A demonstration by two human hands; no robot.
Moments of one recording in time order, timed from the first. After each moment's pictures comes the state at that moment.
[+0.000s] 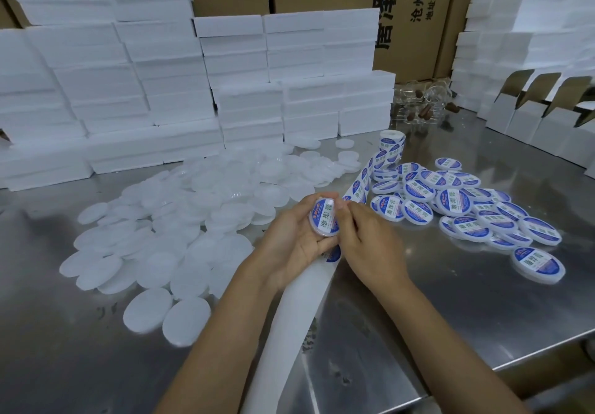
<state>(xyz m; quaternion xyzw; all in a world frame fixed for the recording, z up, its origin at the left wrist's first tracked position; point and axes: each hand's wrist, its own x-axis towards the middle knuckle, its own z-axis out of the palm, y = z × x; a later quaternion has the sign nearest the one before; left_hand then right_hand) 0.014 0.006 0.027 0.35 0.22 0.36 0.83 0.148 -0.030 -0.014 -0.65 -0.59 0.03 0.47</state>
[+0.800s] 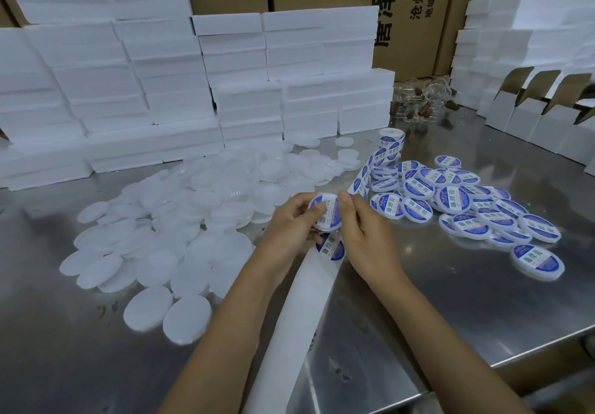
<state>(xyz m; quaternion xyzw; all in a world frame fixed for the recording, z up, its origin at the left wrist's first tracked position) 0.014 0.006 0.023 0.58 0.39 0.41 0.59 0.142 -0.030 -0.008 -0.61 -0.54 0.14 0.55</state>
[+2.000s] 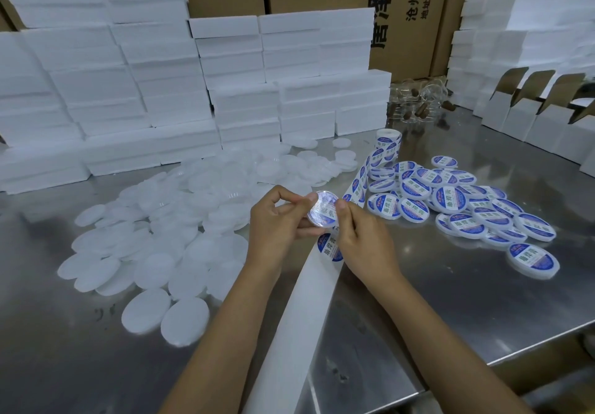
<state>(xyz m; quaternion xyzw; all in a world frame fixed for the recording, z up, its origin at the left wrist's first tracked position) 0.010 0.002 0.030 0.53 0.39 0.51 0.55 0.144 -0.030 -0.009 -0.65 -0.58 0.07 0.49</state>
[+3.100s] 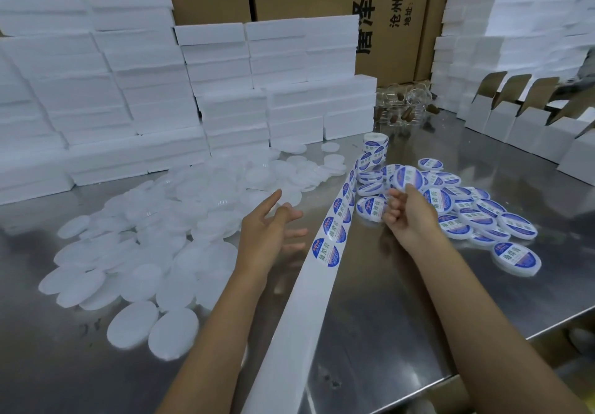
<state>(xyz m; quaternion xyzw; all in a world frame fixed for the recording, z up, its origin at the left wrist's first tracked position) 0.011 0.015 0.020 0.50 0.46 0.48 0.56 0.245 0.006 0.007 -0.47 -0.09 0.47 0.75</state>
